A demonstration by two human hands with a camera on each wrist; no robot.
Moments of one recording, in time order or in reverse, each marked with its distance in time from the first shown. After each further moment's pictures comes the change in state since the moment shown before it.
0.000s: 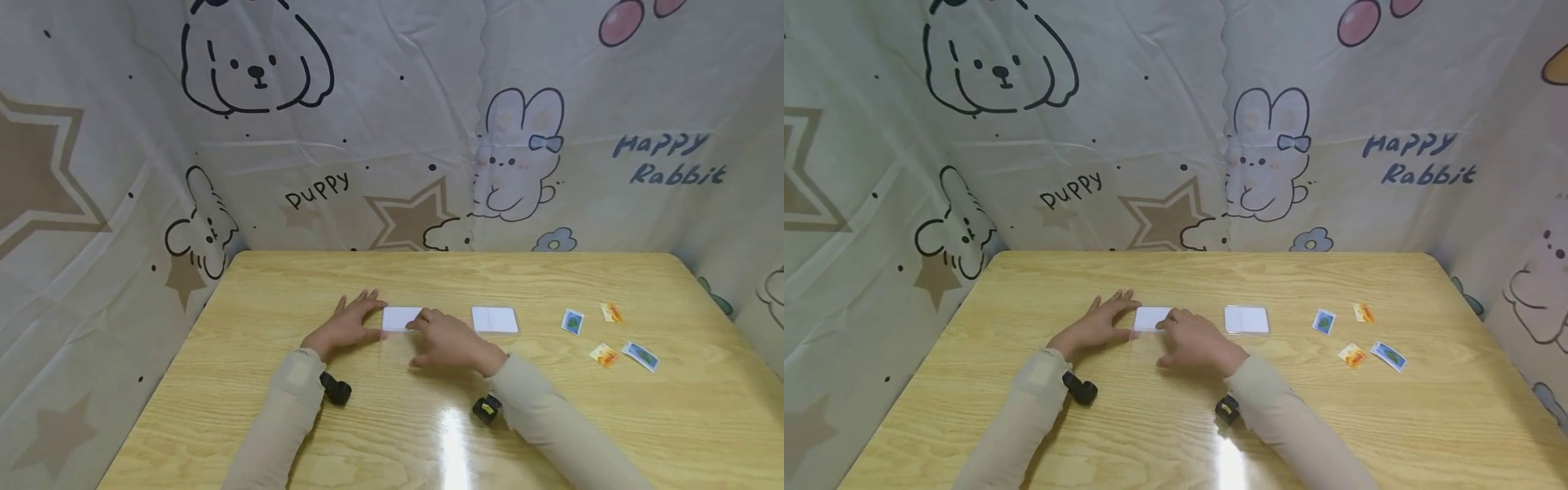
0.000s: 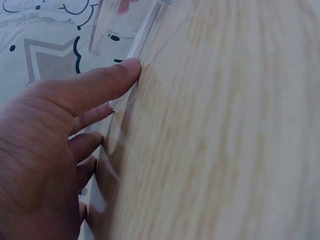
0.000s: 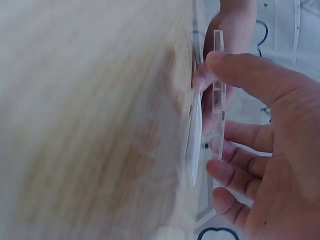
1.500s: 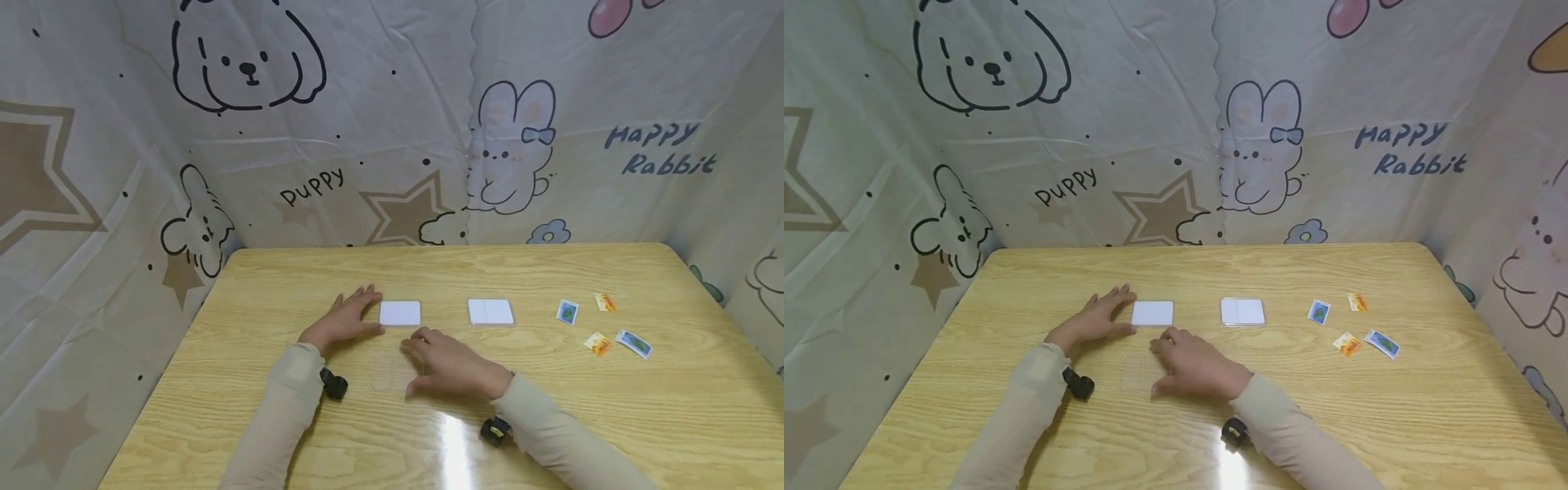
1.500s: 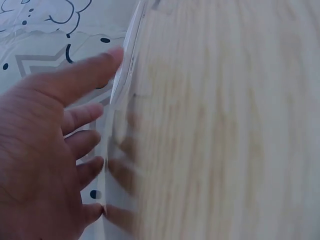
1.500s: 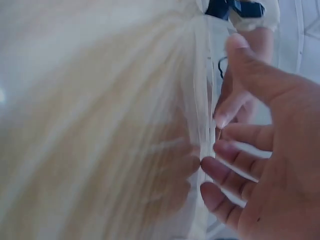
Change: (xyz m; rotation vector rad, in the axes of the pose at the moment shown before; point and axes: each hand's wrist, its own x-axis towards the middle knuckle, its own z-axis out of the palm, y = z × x) left_hand -0.004 0.010 -0.005 0.030 -0.037 -0.025; right_hand -0.038 -0.017 0.018 0.074 -0.014 -0.067
